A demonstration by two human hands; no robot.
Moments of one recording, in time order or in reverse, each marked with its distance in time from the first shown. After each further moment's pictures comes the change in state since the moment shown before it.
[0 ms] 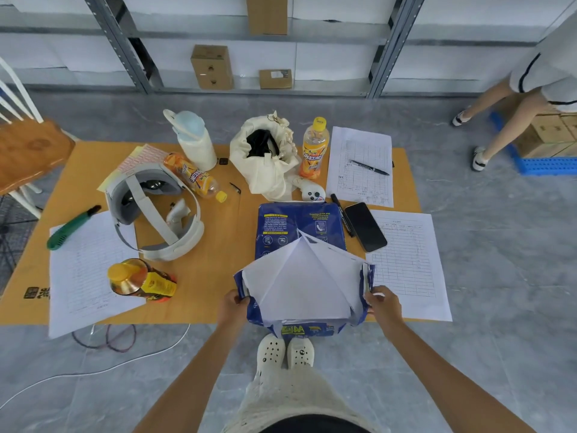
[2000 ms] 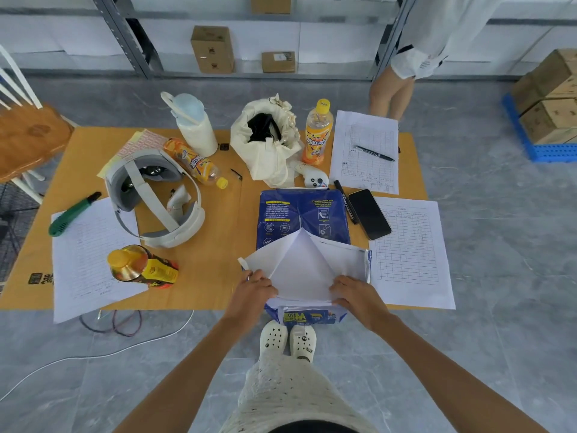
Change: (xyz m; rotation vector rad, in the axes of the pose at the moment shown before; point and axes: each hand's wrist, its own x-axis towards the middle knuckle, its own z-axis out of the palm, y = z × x) left_hand -0.041 0.028 -0.005 1.121 -0.125 0.978; right_hand -0.015 -0.007 0.021 -0.965 -0.365 -0.962
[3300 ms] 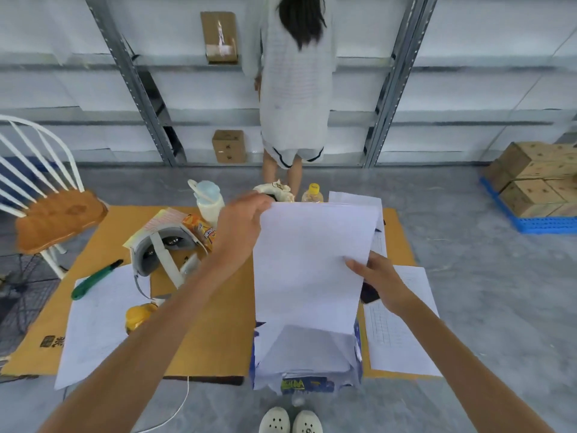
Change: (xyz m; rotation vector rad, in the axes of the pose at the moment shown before) left_hand 0.057 0.012 -0.259 -0.427 0.842 -0.107; right_hand 0.008 -0.025 -0.183 1.213 0.383 0.159
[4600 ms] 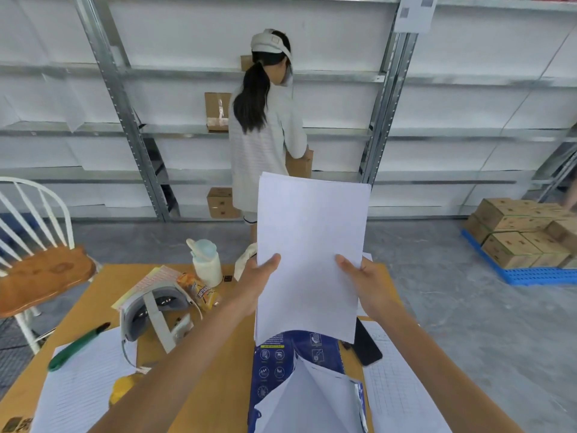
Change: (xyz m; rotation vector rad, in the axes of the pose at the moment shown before) left_hand 0.025 0.011 0.023 -0.918 -0.228 -0.754; right_hand 0.029 -0.099 0.023 0.164 0.190 -0.149
